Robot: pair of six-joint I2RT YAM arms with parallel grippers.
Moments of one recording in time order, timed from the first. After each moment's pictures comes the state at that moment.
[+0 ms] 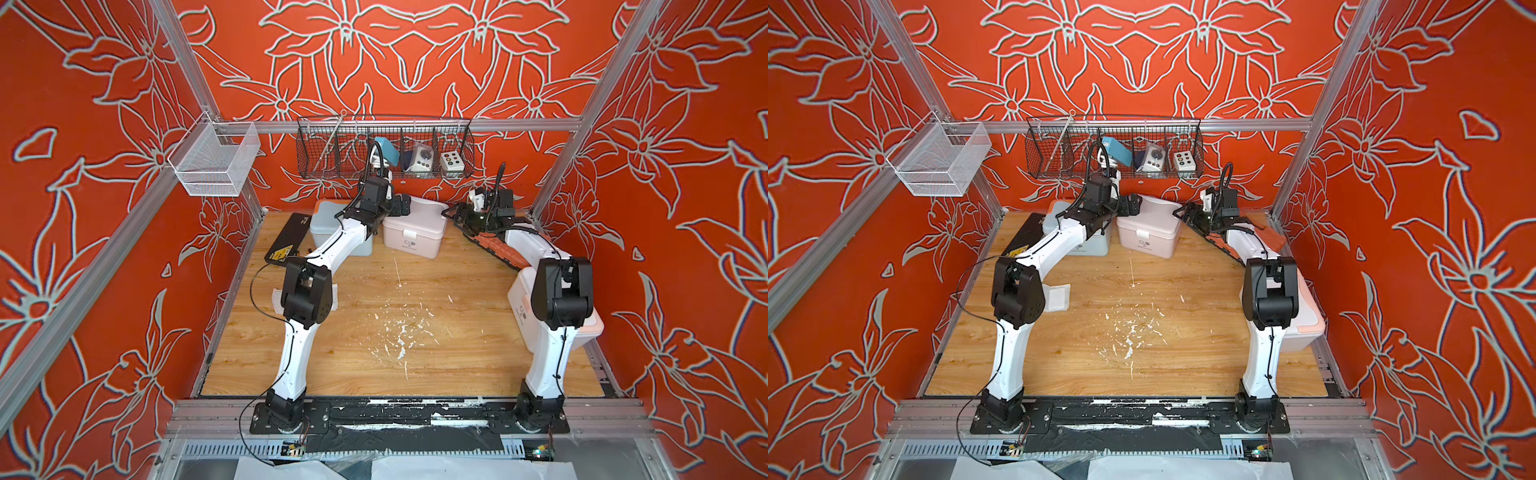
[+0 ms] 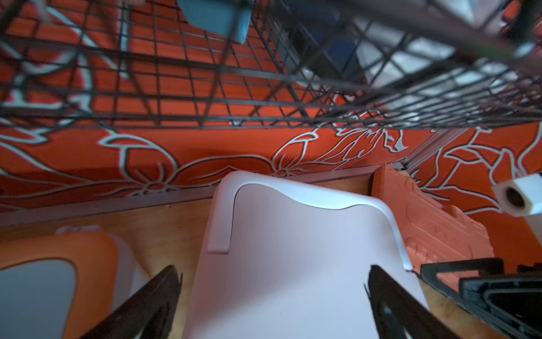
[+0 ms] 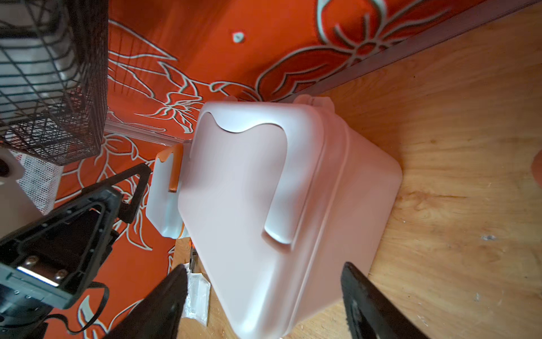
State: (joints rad) left arm -0.37 2.24 2.06 -0.21 0.05 -0.31; right arm 0.09 2.07 1.68 -0.23 -0.71 0.60
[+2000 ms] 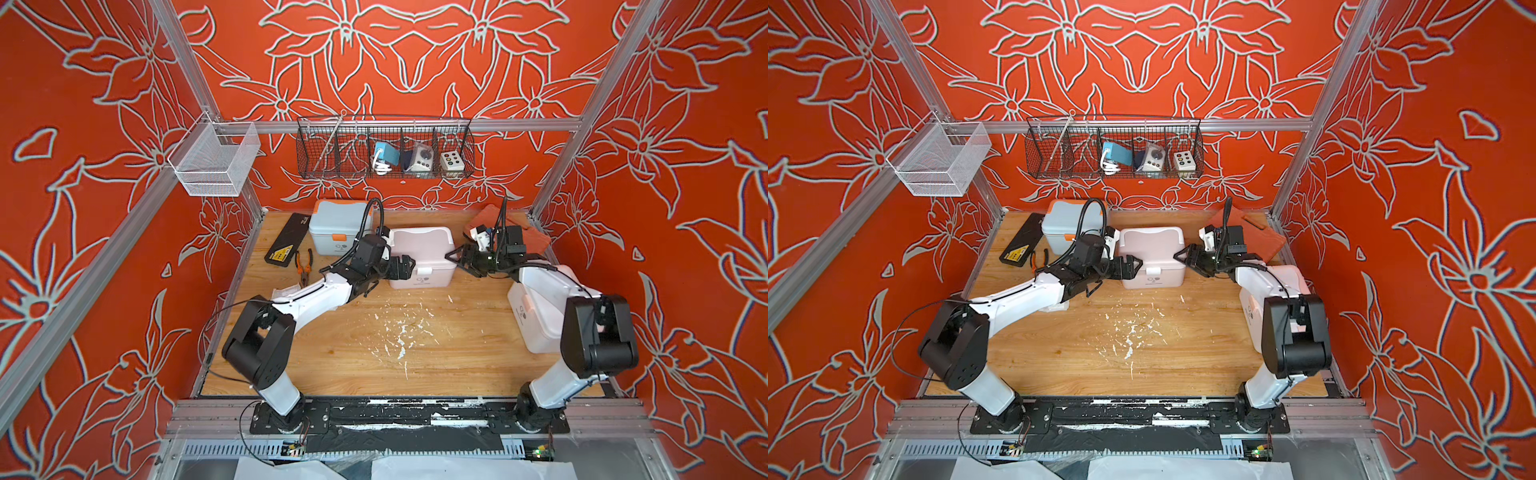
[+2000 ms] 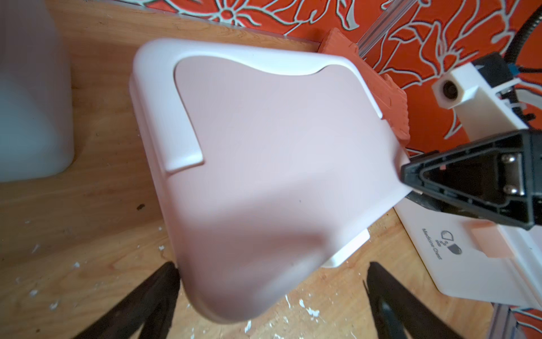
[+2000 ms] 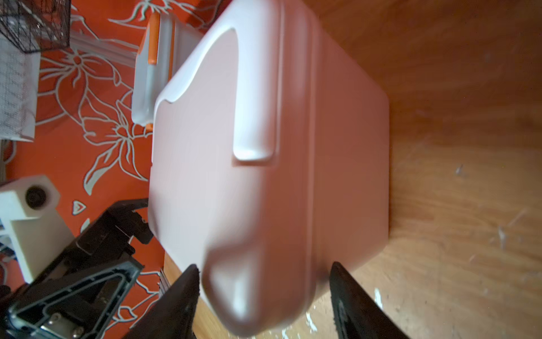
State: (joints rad) left arm -0.54 1.59 1.07 -0.03 0.15 -0.48; right arm 0.13 1.59 1.06 -0.31 -0.73 0.49
